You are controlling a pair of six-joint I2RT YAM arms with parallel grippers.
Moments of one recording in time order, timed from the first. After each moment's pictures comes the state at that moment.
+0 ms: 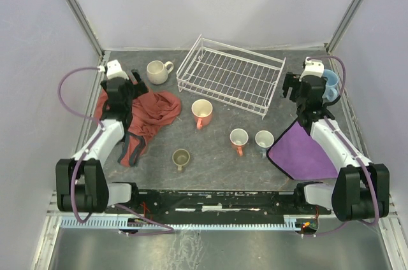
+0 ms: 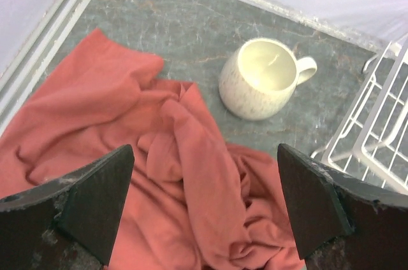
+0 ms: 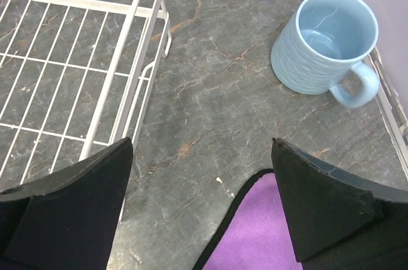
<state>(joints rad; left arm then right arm) -0.03 1.29 0.79 0.21 -0.23 -0.27 0.09 1.24 0.80 0.06 0.29 0.10</state>
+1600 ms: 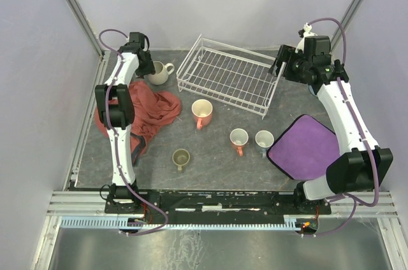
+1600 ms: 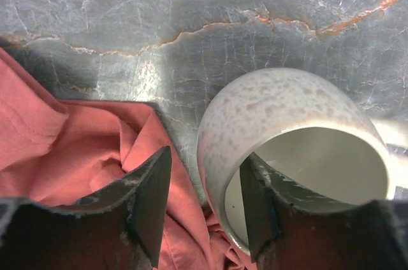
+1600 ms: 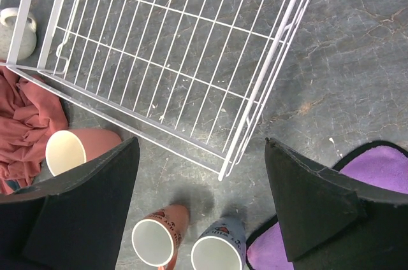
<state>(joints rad) -0.01 2.38 2.16 -0.79 -0.11 -0.27 0.09 1.46 1.48 -0.67 -0.13 0.33</state>
